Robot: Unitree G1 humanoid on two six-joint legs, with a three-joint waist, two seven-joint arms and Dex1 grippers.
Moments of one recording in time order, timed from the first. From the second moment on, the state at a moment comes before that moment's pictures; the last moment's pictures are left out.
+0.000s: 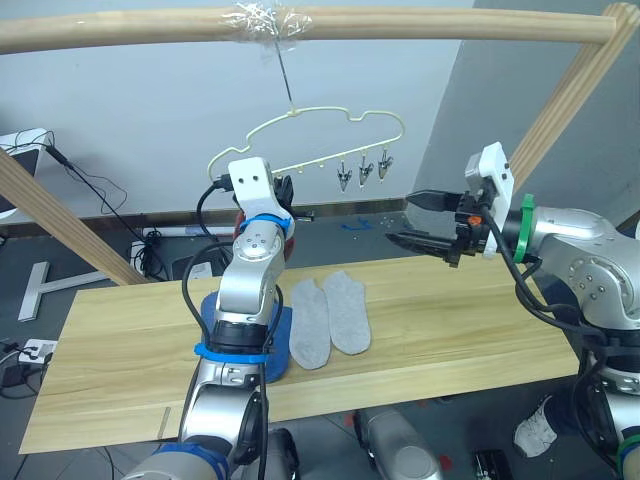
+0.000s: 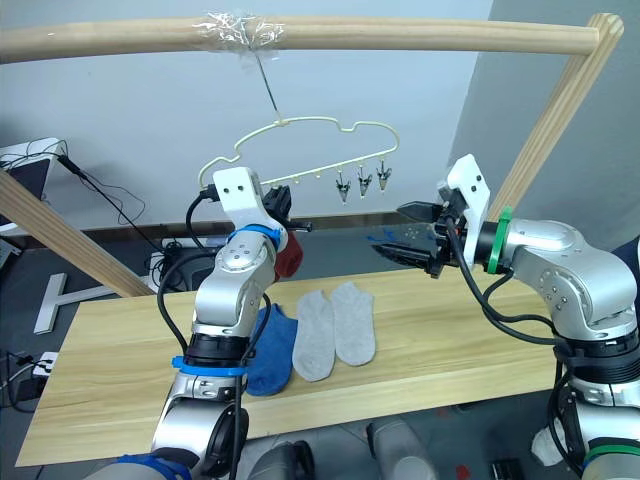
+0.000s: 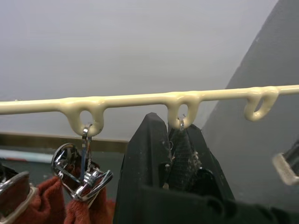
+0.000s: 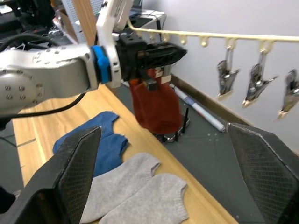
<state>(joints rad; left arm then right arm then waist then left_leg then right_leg) -0.68 0.08 0.08 0.06 -0.07 0.52 0.03 -0.65 -0.69 -0.01 -0.31 0.68 0.89 0.78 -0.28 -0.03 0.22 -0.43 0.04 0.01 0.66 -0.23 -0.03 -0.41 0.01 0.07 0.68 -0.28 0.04</state>
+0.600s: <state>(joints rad) -0.68 0.18 0.29 -0.13 -0.48 0.94 -0.15 -0.65 -0.37 0.26 -0.16 0.41 1.04 0.38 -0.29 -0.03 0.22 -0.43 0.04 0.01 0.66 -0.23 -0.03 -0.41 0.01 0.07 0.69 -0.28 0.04</state>
